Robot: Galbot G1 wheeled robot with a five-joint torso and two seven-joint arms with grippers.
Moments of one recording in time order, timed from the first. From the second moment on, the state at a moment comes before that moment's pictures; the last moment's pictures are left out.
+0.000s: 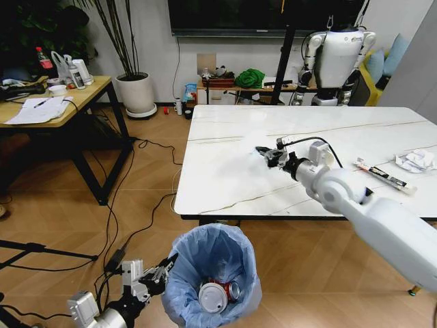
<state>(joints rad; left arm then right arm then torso) 1.93 -1.06 -0.58 -2.39 -0.90 0.33 0.01 -0.62 0.63 -0.09 2.00 1.07 -0.30 0.04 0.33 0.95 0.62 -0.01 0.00</state>
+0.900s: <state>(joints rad) 1.95 -1.09 -0.64 -2.43 -0.90 0.32 0.01 -0.93 0.51 -0.16 2.28 0.83 -0.16 -0.20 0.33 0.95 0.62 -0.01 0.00</state>
